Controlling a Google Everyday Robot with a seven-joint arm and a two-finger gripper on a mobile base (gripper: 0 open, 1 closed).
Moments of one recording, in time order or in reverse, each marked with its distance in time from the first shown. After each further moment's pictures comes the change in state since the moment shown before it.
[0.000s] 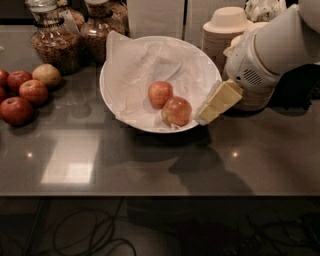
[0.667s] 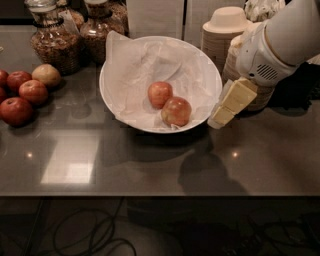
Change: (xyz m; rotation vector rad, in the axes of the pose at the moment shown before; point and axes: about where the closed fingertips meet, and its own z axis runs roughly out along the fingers) arm 0.009 0.007 -0.025 -0.040 0.075 -0.078
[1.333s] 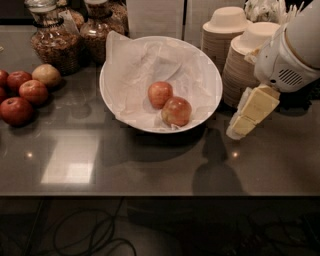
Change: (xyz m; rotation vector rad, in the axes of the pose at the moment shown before) arm 0.029 0.017 -0.021 -0.031 0.090 0.012
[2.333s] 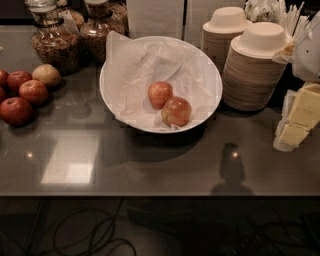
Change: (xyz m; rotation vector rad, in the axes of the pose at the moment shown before) arm 0.043 0.019 -0.054 -0.060 0.197 -0.087
